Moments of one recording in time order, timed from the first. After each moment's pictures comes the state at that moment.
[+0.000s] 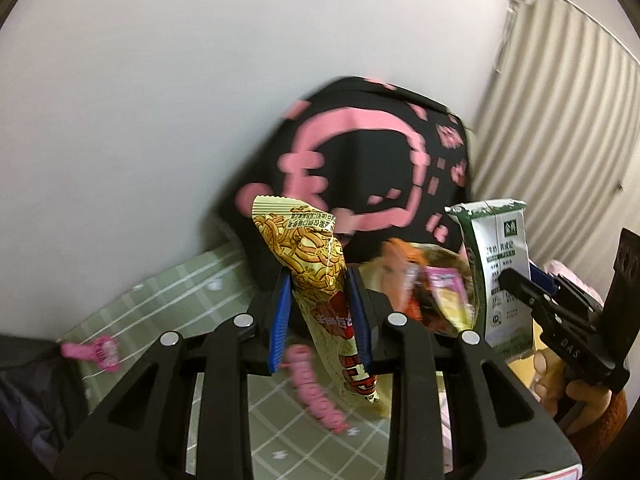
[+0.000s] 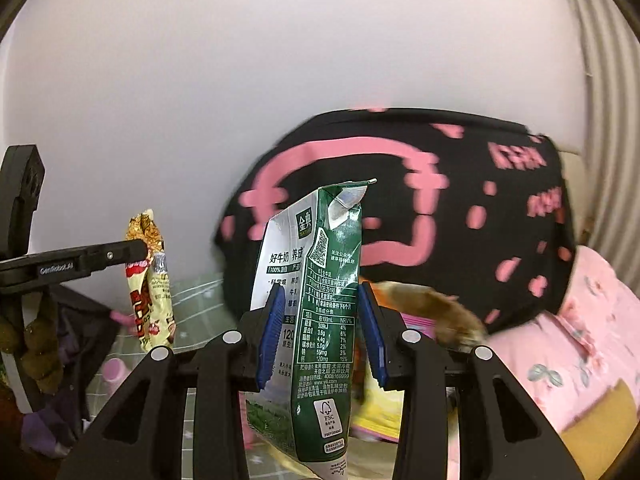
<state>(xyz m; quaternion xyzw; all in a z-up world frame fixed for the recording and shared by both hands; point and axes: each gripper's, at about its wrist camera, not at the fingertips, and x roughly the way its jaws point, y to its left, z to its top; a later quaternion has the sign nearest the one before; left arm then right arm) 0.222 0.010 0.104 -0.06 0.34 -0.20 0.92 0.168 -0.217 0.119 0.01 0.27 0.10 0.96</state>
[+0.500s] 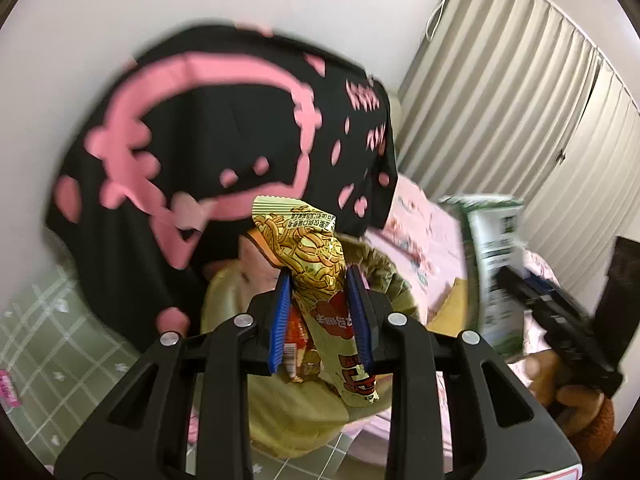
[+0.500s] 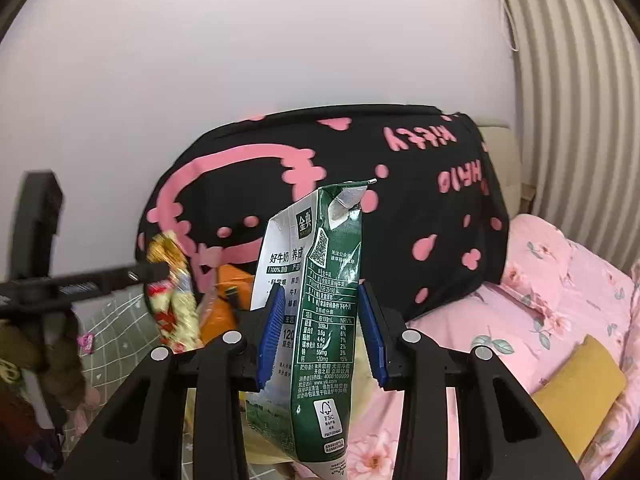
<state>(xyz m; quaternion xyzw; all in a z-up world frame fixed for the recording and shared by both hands) 0.265 -0.112 0.069 -0.07 0.38 -0.33 0.86 0.137 -0.320 0.112 0.05 0.26 -0.01 0.96</state>
